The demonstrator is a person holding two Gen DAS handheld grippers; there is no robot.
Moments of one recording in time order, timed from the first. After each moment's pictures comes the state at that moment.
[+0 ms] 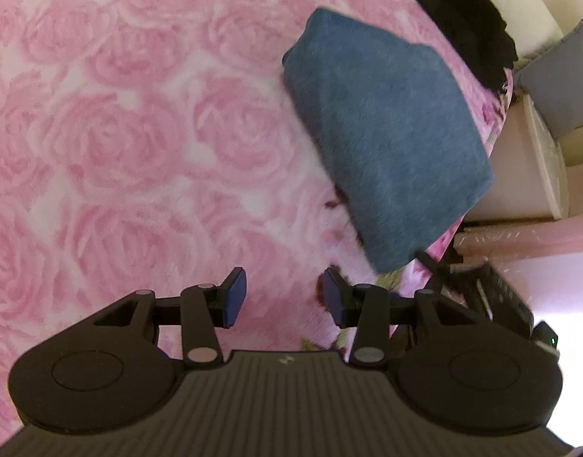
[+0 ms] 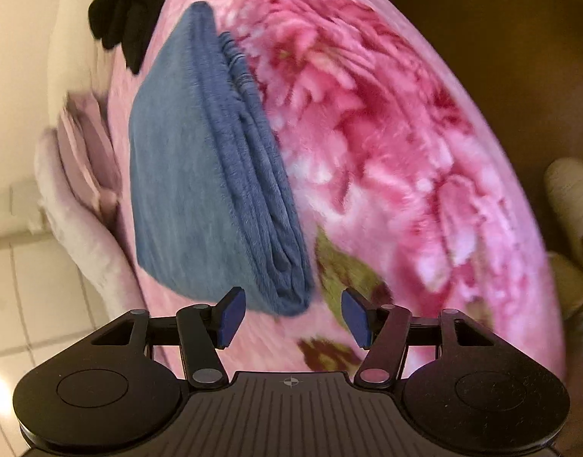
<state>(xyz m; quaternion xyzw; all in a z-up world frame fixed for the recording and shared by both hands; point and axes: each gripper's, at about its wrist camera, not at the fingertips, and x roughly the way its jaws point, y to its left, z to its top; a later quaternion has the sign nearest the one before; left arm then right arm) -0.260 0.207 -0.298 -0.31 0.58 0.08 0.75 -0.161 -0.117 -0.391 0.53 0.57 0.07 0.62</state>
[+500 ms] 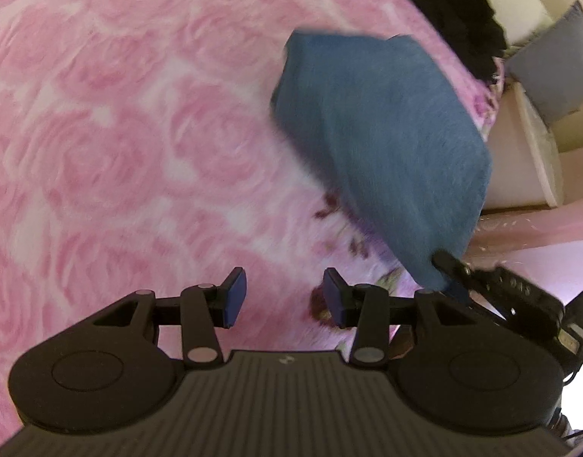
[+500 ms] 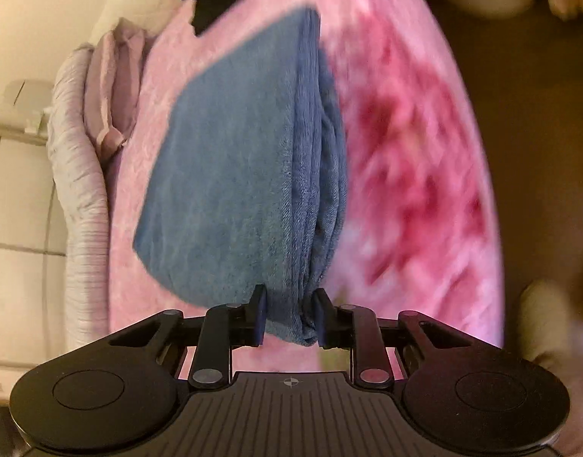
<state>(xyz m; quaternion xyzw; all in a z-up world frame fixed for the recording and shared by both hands) -0.232 0.209 -0.298 -0.29 0.58 0.05 0.76 -0.123 -0.125 -0.341 0.33 0.57 0.16 0.73</state>
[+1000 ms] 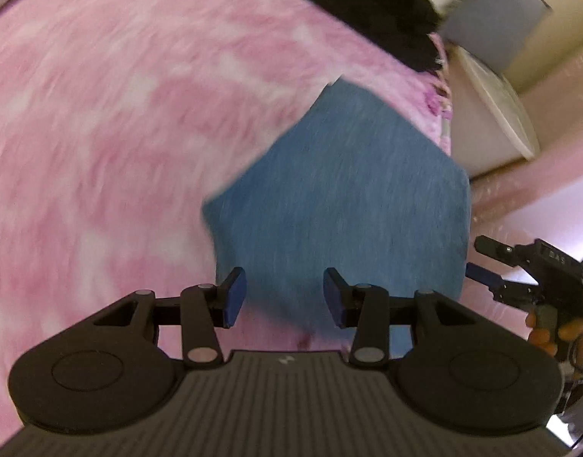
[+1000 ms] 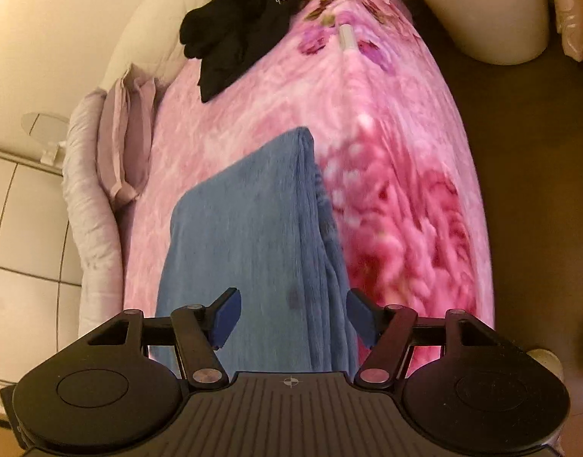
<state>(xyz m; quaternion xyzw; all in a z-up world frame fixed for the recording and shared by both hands) -0.100 0.217 -0.295 -0.16 0.56 -0.08 0.81 -0.060 -0.156 -0.348 0.38 0.52 0.15 0.75</state>
